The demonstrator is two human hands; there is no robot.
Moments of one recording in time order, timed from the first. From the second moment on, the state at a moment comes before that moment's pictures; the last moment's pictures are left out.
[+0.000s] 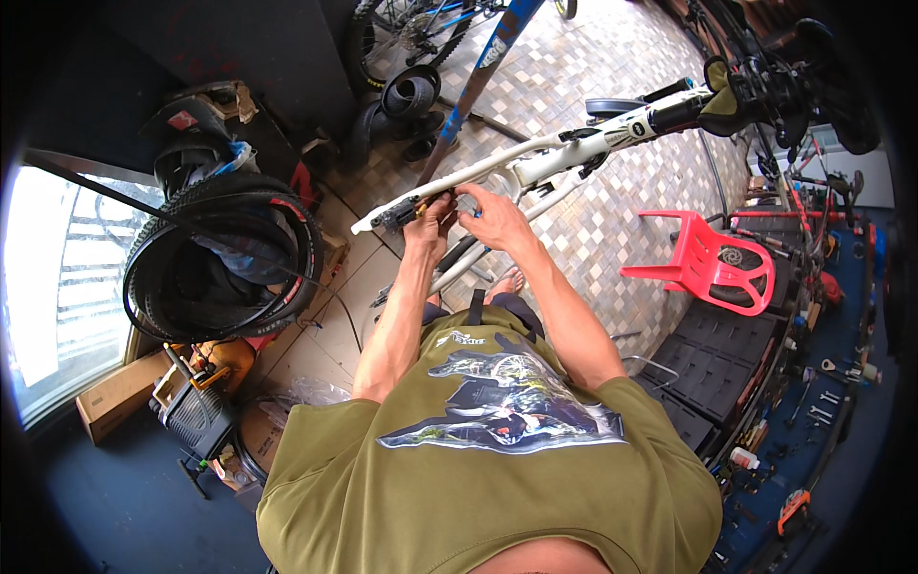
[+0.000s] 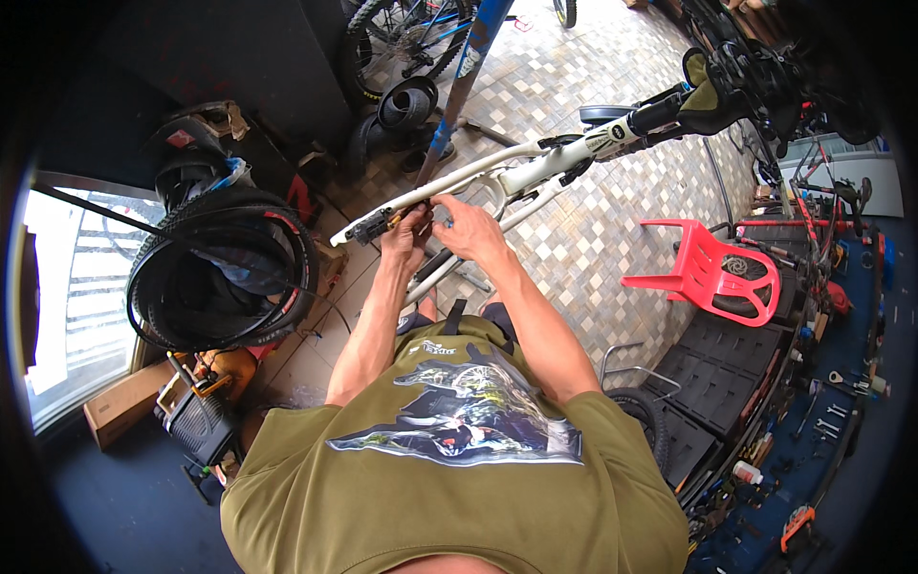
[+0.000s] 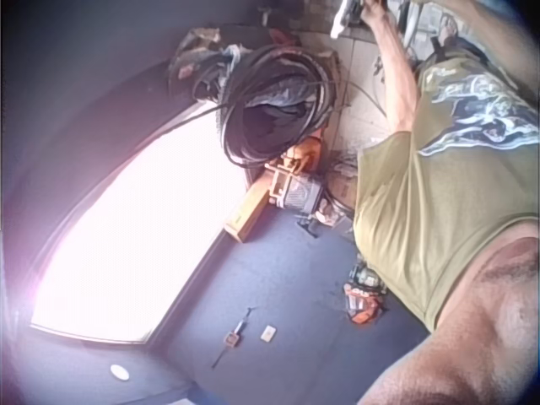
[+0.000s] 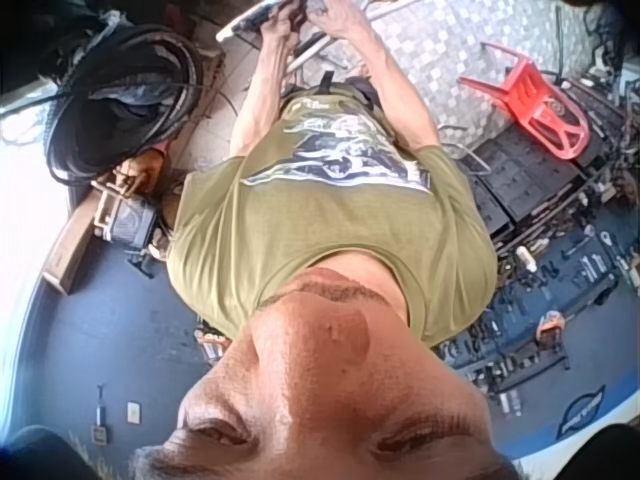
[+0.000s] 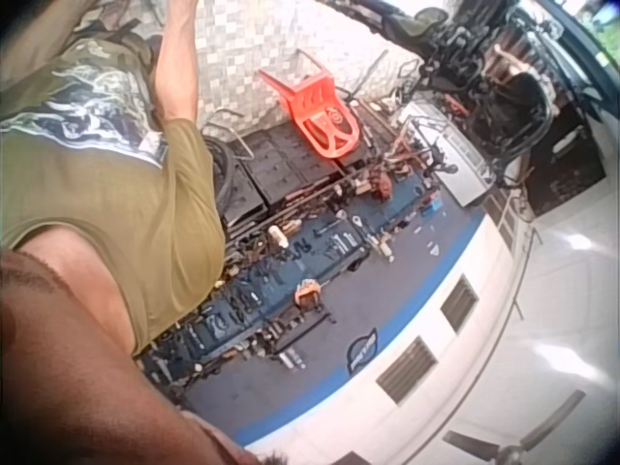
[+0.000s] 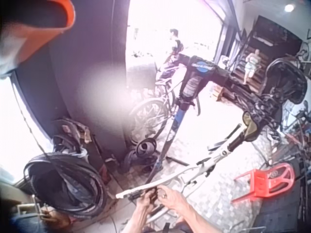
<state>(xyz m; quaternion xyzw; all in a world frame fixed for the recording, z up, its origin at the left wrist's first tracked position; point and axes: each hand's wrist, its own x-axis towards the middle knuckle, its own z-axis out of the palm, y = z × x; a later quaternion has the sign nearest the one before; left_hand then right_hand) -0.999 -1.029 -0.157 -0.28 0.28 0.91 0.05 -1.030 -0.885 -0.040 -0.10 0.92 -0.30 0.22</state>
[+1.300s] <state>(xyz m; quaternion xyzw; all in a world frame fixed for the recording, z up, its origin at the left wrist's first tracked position) -1.007 -0.990 -0.125 -0.33 0.49 0.79 -0.15 -1.047 -0.897 -0.024 -0.06 0.95 -0.15 0.27</state>
